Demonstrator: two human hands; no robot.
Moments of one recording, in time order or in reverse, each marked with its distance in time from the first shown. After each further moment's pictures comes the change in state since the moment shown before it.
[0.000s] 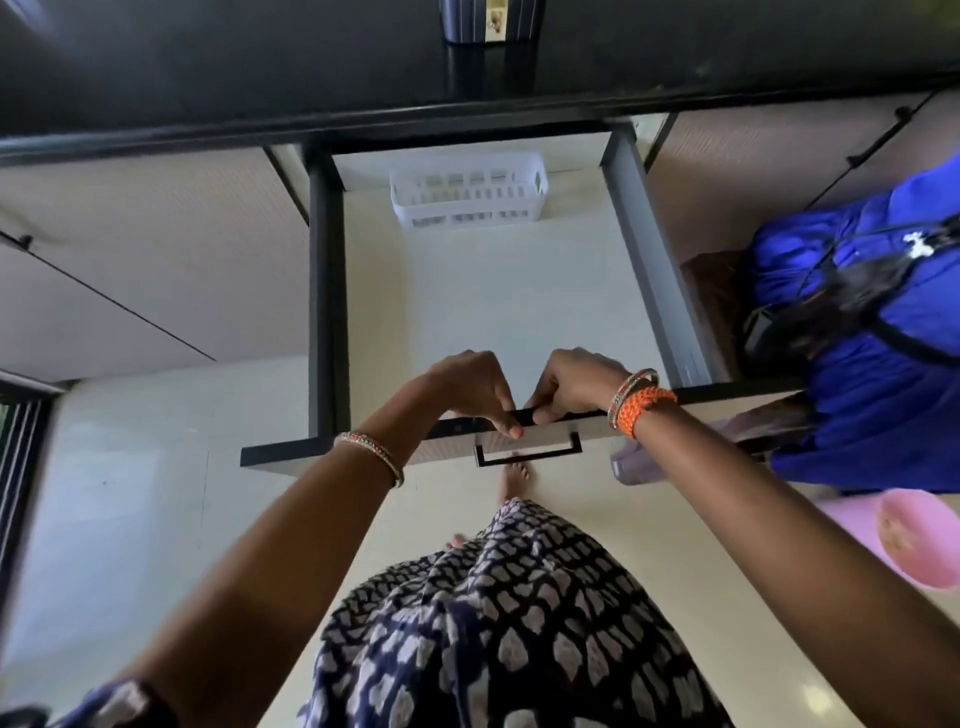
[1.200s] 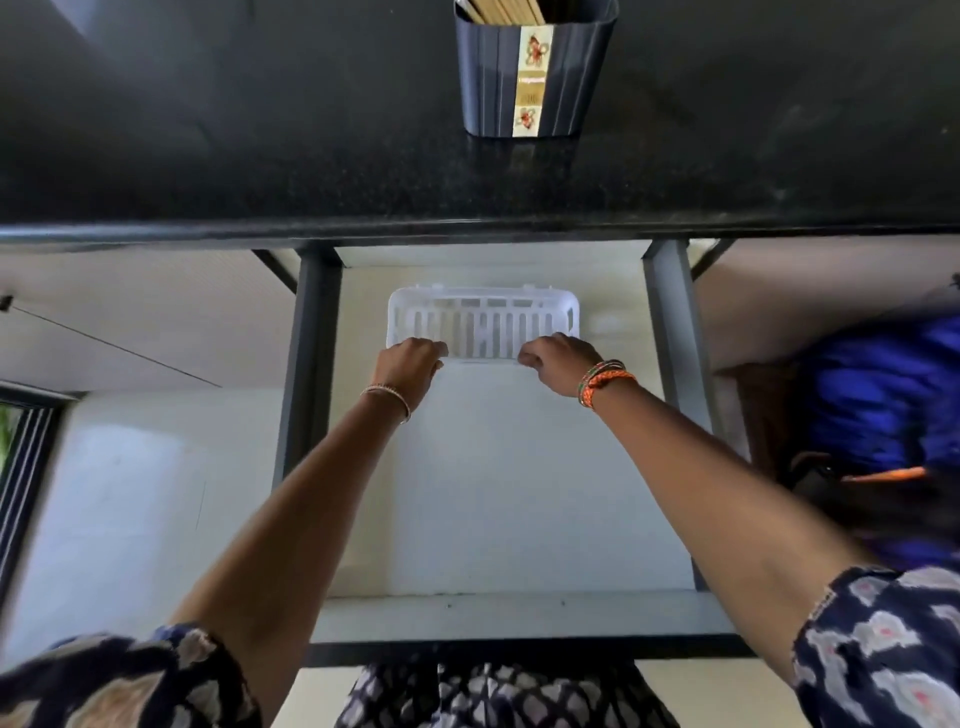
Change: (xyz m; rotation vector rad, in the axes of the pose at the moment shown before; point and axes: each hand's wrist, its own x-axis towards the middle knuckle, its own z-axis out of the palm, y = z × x) left_hand 0.169 -0.095 -0.131 0.224 0.581 -0.160; right_hand 0.245 0.032 -0.132 -0.159 0.225 -0.239
